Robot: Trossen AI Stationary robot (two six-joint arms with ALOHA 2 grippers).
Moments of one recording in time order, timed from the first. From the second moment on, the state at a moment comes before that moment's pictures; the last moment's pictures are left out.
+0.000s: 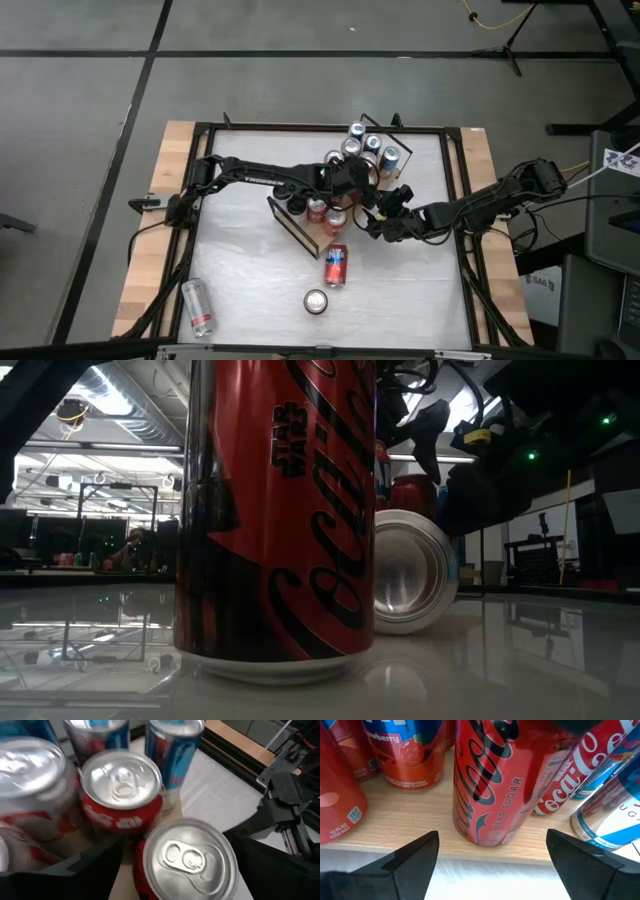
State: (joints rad) left arm 0.05 2.12 1.78 -0.37 -0.47 -0.61; right arm 0.26 1.39 0.58 -0.10 0.81 0.62
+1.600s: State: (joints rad) left arm 0.04 1.90 1.78 -0.49 -0.48 -0.07; right arm 0.26 1.29 0.58 -0.11 0.66 0.46
